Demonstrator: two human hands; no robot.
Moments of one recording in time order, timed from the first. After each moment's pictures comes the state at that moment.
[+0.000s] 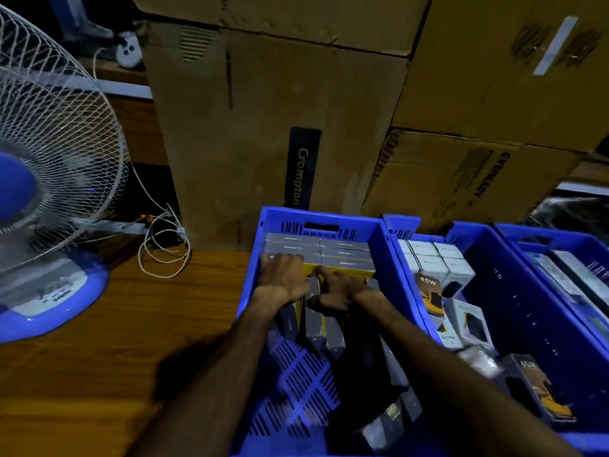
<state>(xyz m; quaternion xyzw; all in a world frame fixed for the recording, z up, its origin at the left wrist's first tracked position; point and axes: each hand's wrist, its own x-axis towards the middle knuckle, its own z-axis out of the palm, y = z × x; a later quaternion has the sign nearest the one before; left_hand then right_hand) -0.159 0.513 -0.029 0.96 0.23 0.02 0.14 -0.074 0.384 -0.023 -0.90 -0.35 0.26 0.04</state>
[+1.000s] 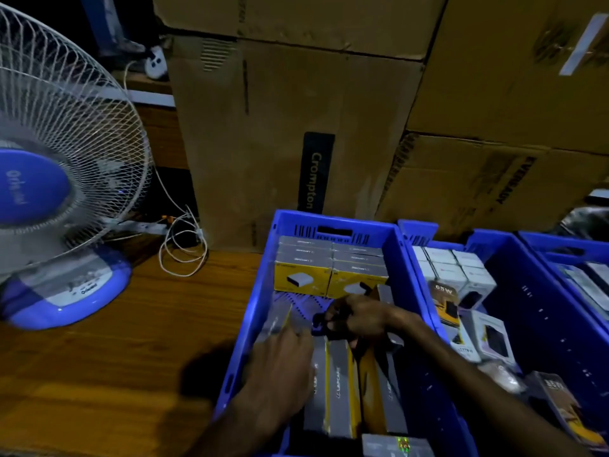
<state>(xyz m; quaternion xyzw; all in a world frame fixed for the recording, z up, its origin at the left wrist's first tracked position) -0.291 0.419 -0.020 0.98 0.21 -0.02 0.06 -0.071 0.345 -0.034 -0.81 -0.44 0.37 0.12</state>
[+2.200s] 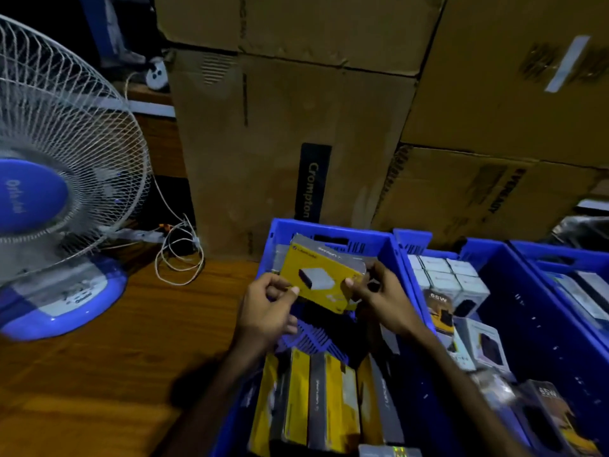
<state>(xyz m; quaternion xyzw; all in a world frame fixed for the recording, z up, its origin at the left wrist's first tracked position) -0.249 0.473 -0.003 0.64 0.33 0.26 0.64 -0.070 0.322 -0.012 -0.77 -0.34 0.16 0.52</state>
